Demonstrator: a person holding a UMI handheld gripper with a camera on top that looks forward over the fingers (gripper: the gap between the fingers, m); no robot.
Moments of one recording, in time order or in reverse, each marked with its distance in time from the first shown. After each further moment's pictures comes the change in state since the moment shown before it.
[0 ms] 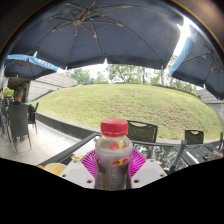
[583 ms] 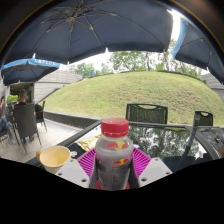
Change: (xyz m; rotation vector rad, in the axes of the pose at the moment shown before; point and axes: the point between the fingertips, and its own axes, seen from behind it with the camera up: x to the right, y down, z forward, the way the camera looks) arm -0.033 0.072 -0.006 -0.115 -0.105 0.109
